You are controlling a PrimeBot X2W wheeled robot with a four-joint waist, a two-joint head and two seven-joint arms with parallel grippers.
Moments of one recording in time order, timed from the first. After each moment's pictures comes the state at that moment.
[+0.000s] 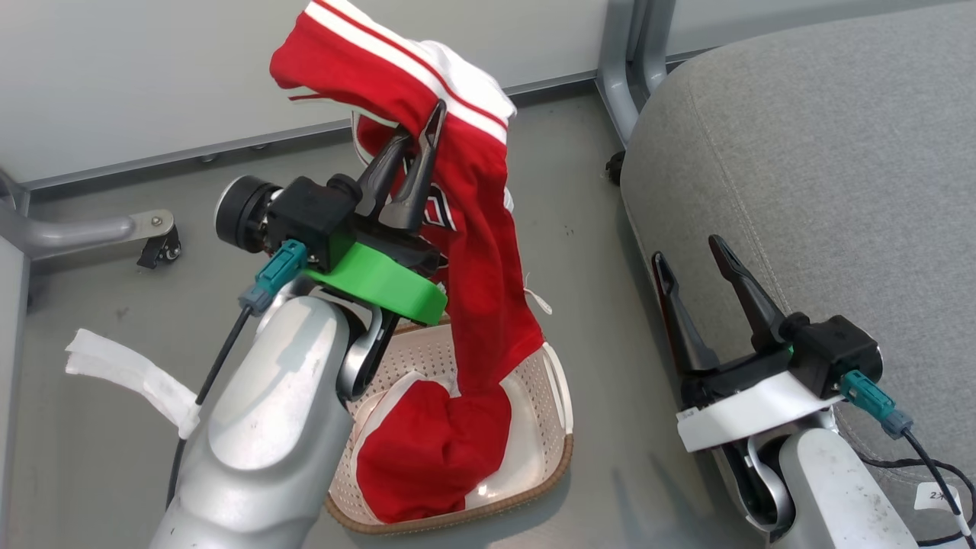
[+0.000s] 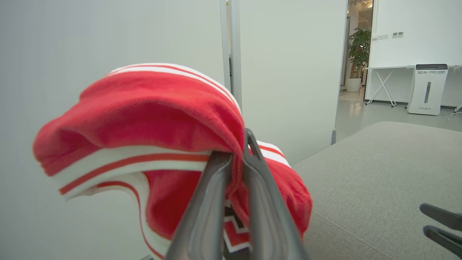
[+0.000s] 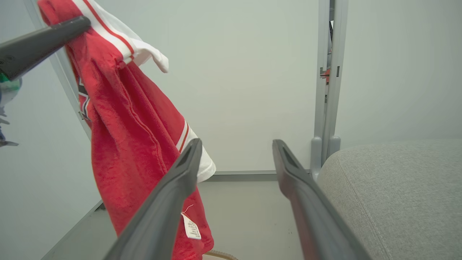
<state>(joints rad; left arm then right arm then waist) -0.63 0.07 -0.44 0.33 -0.31 -0.13 -0.26 -0.22 -0.05 0.17 0.09 0.23 0.13 -0.26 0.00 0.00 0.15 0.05</state>
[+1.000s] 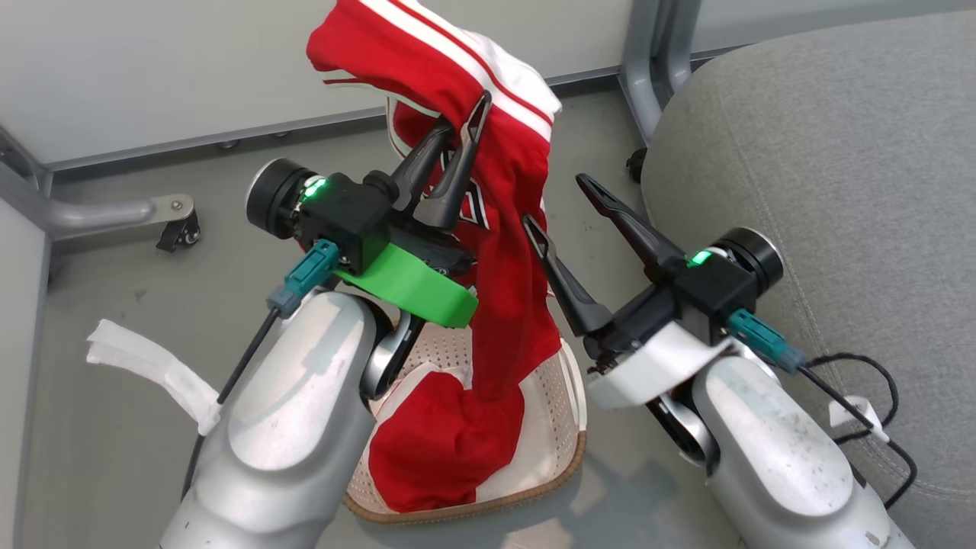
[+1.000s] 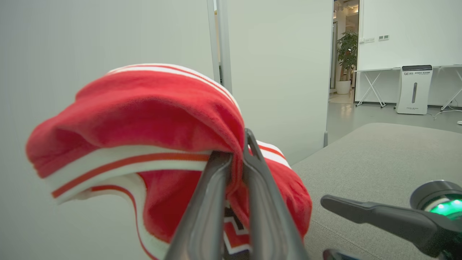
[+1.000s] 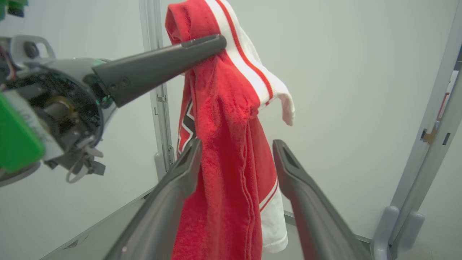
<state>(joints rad) -0.66 0.06 -0.51 0.29 -0.31 -0.13 -0.26 -0.47 -0.08 0.45 0.14 0.20 0.13 -0.26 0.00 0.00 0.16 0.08</state>
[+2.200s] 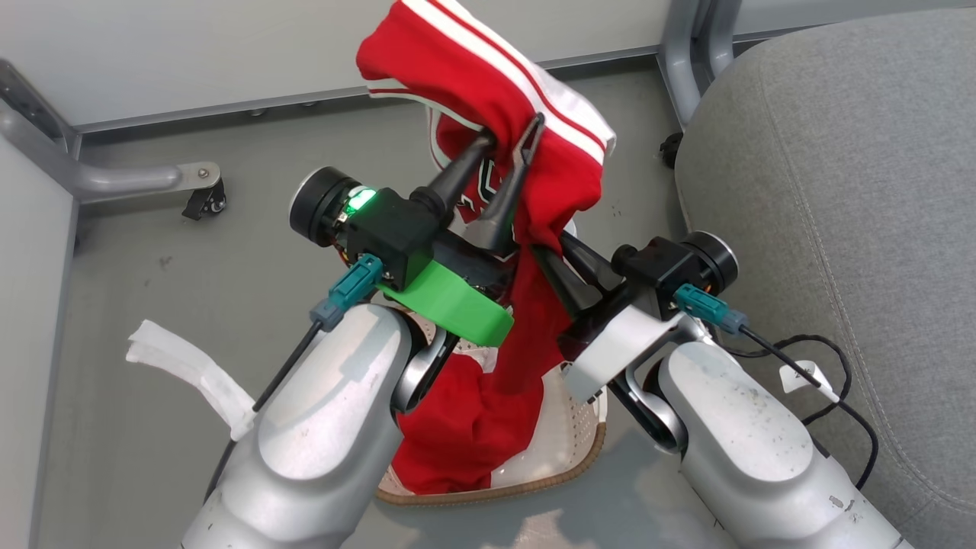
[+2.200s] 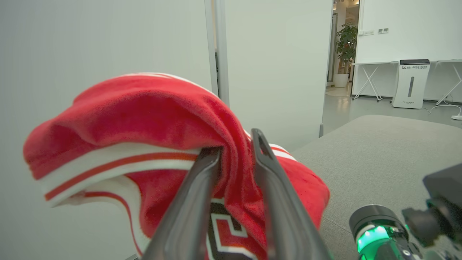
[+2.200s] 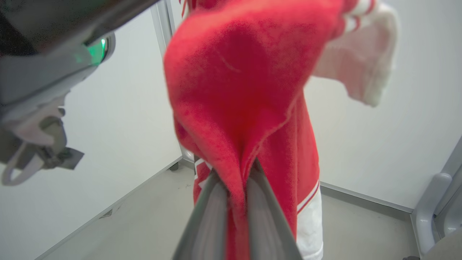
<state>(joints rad) -0.66 0.05 -0.60 0.27 -0.34 -0.11 -0.26 -0.58 -0.05 0.54 0.38 0.29 0.13 -0.26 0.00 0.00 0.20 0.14</state>
